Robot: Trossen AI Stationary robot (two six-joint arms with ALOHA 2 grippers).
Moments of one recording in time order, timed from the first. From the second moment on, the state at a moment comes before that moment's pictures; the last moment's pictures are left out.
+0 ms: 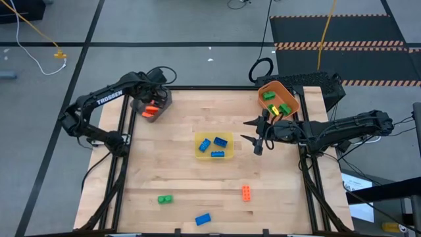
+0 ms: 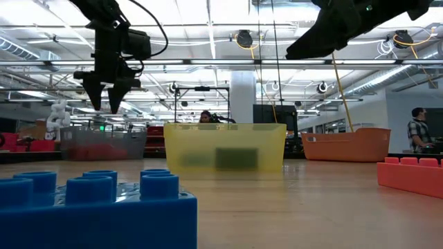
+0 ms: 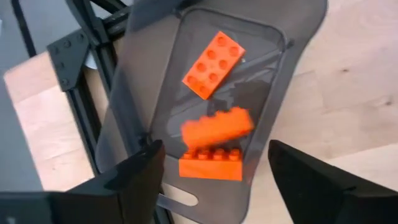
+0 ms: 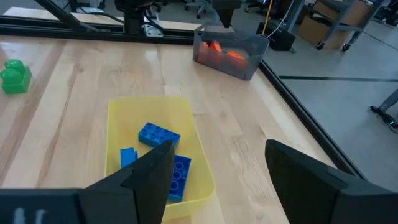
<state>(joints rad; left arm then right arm) 0.80 1.39 1.10 -1.11 -0.28 -0.39 0.08 0.96 0.58 -0.03 0.36 -0.02</state>
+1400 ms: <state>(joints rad) -0.15 1.39 0.92 0.08 -0.21 -0.35 0.35 1.25 0.85 -0.54 0.15 0.02</state>
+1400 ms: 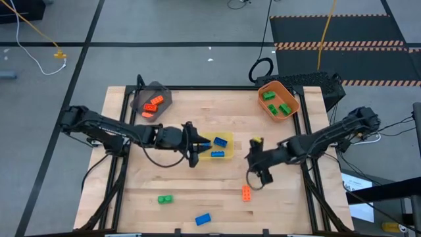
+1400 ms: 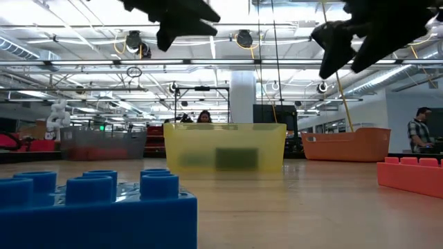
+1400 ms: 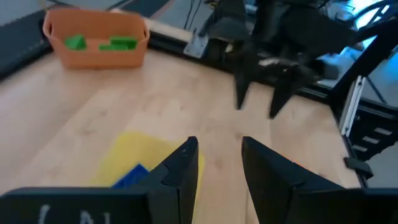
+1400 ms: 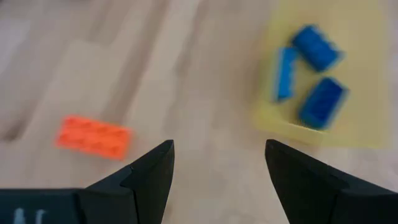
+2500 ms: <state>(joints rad) -0.13 1.27 0.84 0.11 -0.14 -0.19 0.50 1.78 1.35 -0.94 -0.06 1.43</state>
